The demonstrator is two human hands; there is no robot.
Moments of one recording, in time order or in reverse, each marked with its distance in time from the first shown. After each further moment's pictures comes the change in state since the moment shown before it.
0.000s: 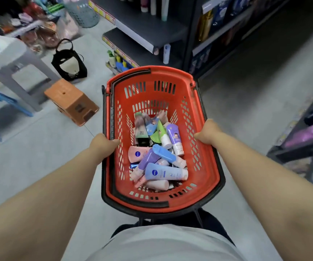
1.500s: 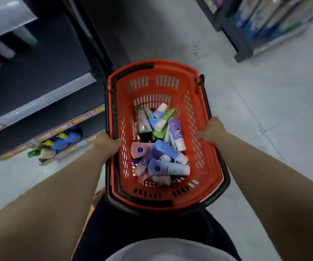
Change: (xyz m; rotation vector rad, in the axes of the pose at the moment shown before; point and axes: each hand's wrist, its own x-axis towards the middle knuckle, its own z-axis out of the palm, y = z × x) left_hand 0.470 0.233 -0.083 0.938 -0.680 0.597; right_hand 0.143 -0.283 0.207 0.743 0.309 1.015
